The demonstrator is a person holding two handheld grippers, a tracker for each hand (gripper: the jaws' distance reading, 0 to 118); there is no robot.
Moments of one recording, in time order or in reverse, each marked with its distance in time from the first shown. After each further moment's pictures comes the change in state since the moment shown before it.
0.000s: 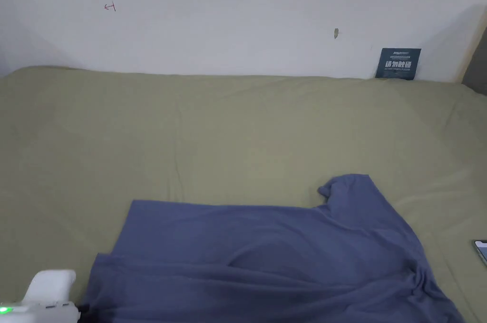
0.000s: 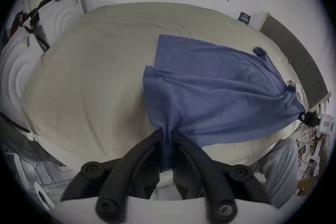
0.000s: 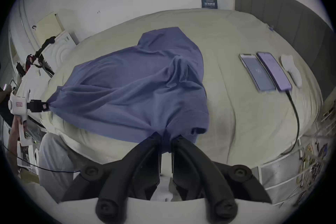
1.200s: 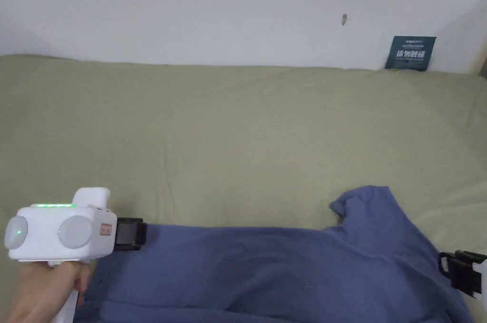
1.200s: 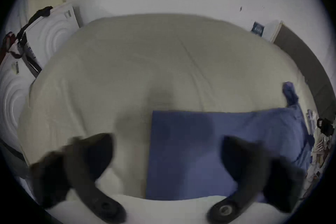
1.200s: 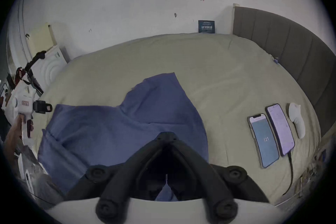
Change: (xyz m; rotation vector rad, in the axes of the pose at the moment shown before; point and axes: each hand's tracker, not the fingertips) left arm 0.020 0.200 -0.154 0.041 0.078 -0.006; right arm -0.012 0.151 -0.090 0.164 -0.089 0.046
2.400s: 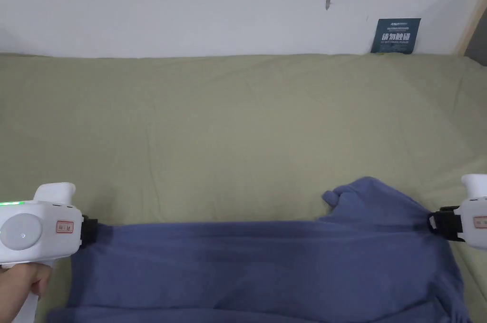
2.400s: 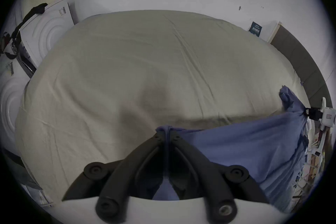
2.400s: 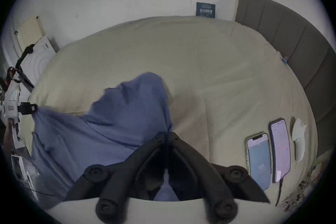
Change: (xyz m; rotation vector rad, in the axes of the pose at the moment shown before) left arm -0.011 -0.002 0.049 0.017 -0.078 0.011; right arm 0.035 0.058 -0.026 -0.129 -0.021 0.006
